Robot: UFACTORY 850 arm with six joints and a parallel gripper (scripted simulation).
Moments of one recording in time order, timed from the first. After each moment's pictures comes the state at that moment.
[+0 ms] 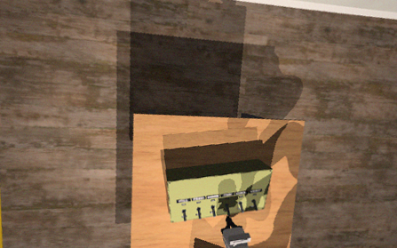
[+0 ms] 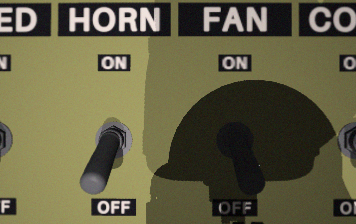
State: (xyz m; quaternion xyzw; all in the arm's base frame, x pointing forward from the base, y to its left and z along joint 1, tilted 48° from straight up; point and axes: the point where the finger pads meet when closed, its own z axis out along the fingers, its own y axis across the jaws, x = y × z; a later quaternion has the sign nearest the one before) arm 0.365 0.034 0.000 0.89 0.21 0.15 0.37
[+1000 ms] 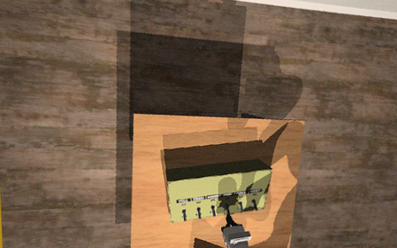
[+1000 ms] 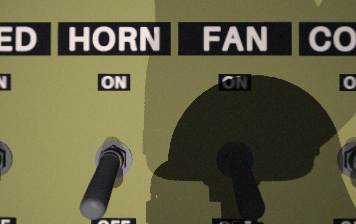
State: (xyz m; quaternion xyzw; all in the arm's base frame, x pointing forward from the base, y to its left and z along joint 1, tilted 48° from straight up) arm 0.375 0.039 0.001 0.89 0.21 0.15 0.37
